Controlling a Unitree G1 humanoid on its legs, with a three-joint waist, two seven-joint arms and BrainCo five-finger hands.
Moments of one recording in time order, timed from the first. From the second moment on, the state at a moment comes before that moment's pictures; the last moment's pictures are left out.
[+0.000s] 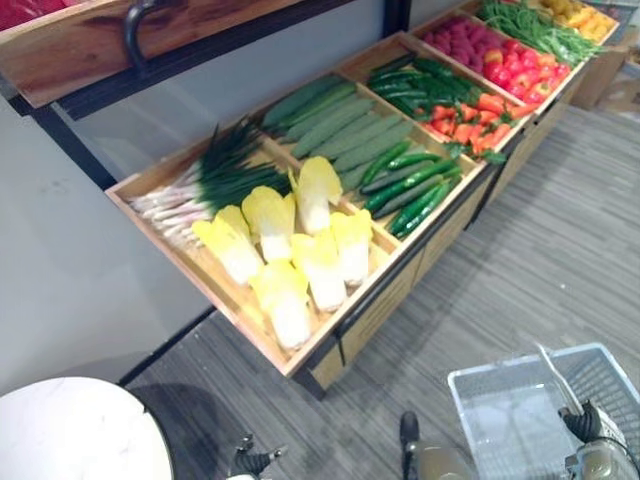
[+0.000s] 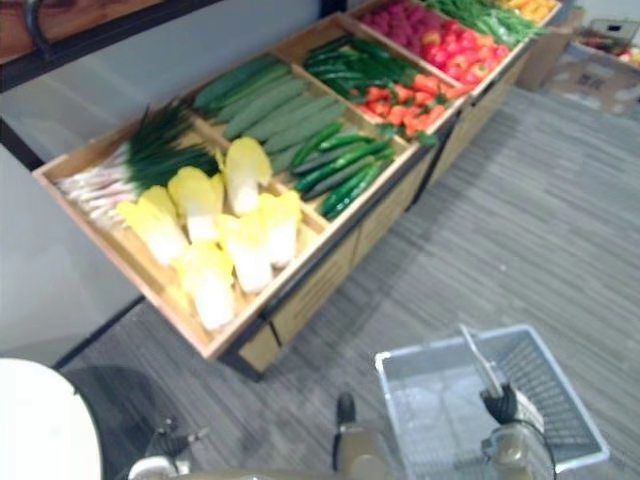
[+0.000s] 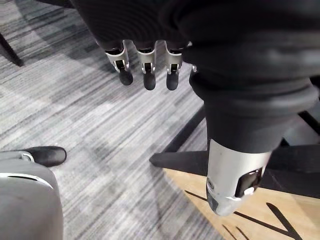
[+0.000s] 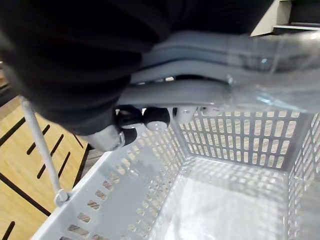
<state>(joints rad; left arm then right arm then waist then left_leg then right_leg) 0.08 0.13 0.09 1.10 -0.06 -0.16 0.17 0.12 -0.40 -0.32 0.80 -0.61 -0.10 -0.28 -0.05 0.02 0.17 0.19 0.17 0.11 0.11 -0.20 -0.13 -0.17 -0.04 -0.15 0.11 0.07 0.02</state>
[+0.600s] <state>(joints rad) 0.12 0.07 0.28 1.10 -0.11 -0.16 0.27 0.16 -0.35 -0.52 0.96 -0.50 -0.10 -0.33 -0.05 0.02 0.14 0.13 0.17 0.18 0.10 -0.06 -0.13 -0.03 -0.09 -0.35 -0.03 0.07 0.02</state>
